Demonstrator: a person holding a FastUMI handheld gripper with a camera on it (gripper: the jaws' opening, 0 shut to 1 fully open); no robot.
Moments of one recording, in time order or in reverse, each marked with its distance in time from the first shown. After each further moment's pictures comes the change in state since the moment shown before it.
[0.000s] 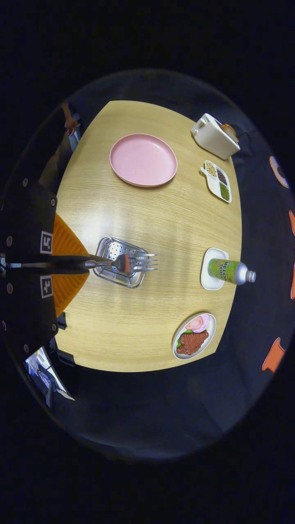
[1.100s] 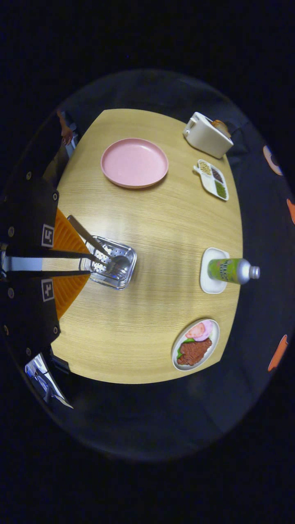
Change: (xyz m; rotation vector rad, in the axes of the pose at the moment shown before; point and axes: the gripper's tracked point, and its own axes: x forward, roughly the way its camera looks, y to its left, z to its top) arm 0.002 0.001 0.044 0.088 -0.100 0.084
